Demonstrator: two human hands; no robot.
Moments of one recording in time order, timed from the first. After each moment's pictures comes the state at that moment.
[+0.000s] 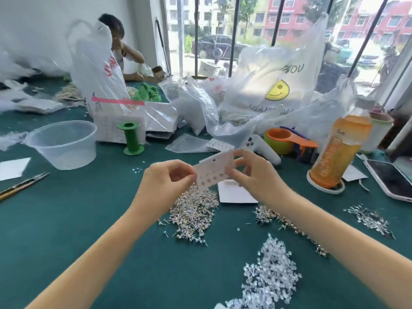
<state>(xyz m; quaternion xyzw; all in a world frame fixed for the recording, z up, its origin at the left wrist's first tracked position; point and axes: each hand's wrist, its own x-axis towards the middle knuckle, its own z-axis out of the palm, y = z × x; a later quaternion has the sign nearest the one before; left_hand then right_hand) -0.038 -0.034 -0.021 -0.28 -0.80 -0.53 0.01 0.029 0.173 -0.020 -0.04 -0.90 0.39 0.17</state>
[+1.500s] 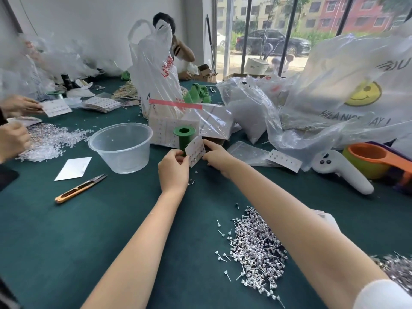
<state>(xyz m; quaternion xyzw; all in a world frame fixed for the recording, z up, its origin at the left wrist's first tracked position) -0.210 -0.070 -0.079 0.00 -0.84 -0.51 0.21 -0.219 0.055 -0.054 -0.05 -0.79 0.61 -0.02</state>
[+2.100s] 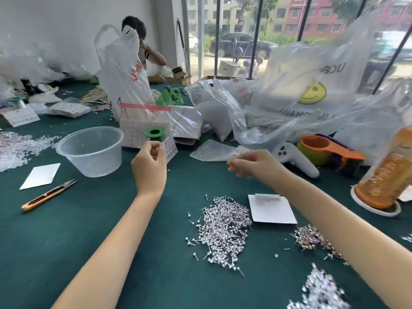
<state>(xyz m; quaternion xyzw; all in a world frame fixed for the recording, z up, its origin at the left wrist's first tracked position) -0.173 -0.060 -0.053 -0.06 -0.79 -0.52 0.30 -0.069 0.158 -0.014 -0.08 -0.85 0.52 0.05</state>
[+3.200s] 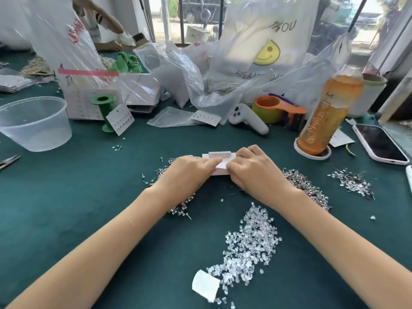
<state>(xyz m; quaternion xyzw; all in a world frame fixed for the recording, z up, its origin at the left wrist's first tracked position) -0.036 0.027 -0.061 -0.57 -0.80 -0.11 0.16 0.057 0.193 -0.060 0.09 -0.95 -0.15 0.25</state>
